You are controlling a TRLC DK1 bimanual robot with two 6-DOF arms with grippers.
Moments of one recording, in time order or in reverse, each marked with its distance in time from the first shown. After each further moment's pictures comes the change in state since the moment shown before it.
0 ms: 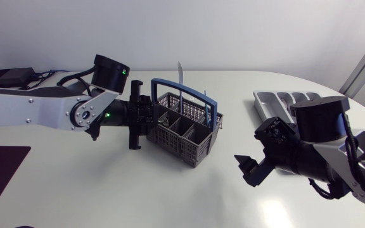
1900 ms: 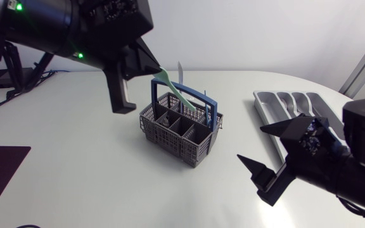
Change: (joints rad) left arm -0.215 -0.267 0.495 -0.721 -0.092 -0.451; right arm 0.201 -0.339 0.031 -0.168 0.081 0.002
